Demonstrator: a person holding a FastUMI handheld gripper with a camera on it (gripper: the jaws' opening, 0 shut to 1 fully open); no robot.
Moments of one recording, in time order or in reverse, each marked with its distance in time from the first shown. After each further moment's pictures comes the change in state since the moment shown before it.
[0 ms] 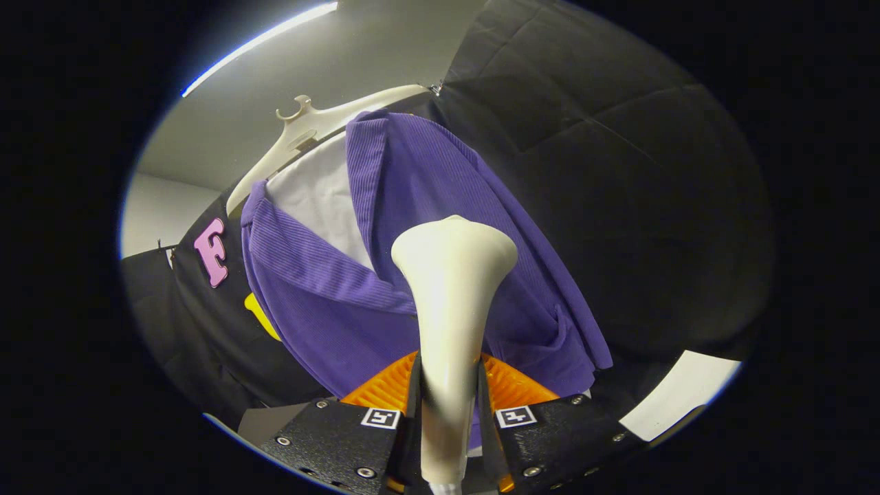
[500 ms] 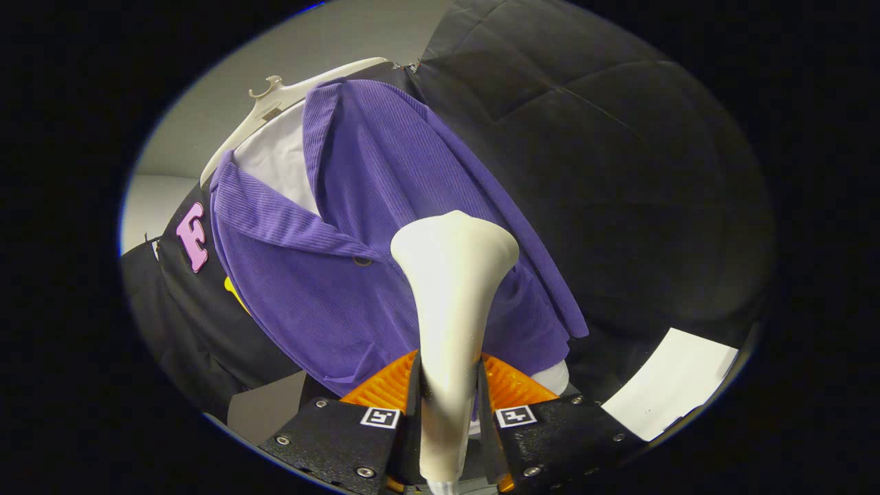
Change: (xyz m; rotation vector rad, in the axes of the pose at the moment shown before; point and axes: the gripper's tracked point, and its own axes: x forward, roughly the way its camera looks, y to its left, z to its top) arm -0.004 -0.053 -0.058 0.017 0.111 -0.078
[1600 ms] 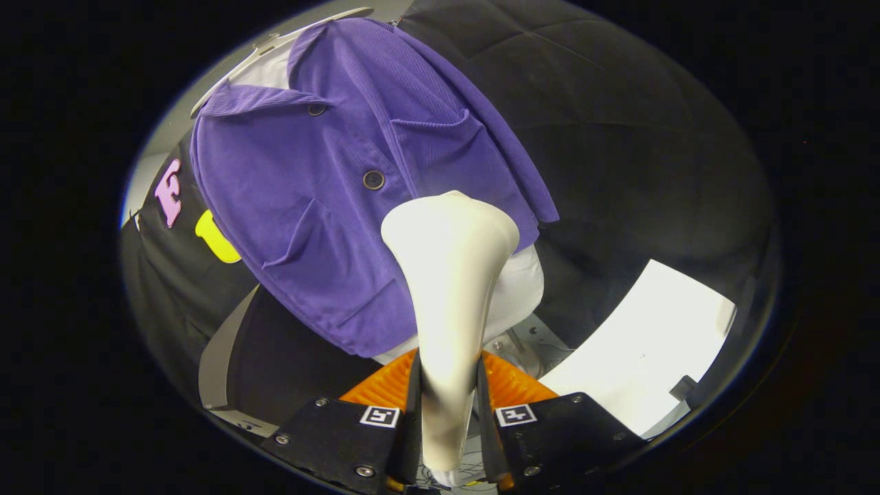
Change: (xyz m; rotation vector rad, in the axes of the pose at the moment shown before) arm -0.031 -0.029 -0.157 -0.003 0.226 -0.089
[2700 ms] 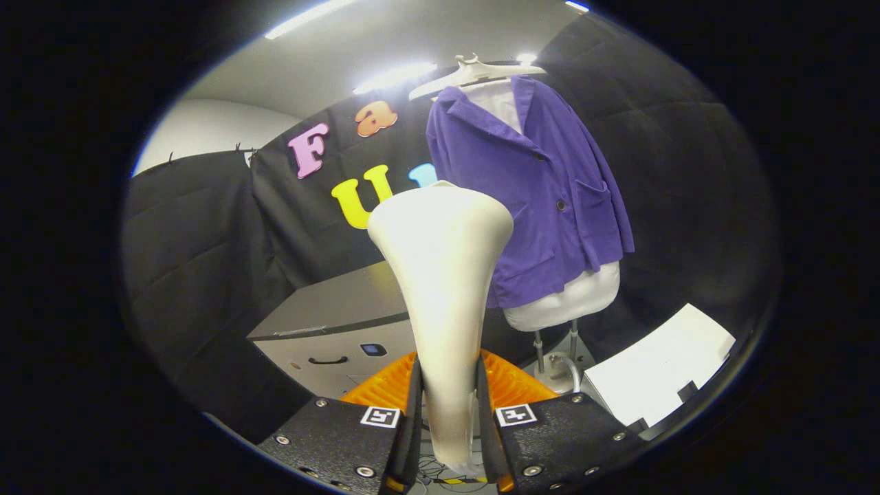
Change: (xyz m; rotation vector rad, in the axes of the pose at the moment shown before) arm -0.234 0.170 -0.127 -0.323 -0.153 0.320
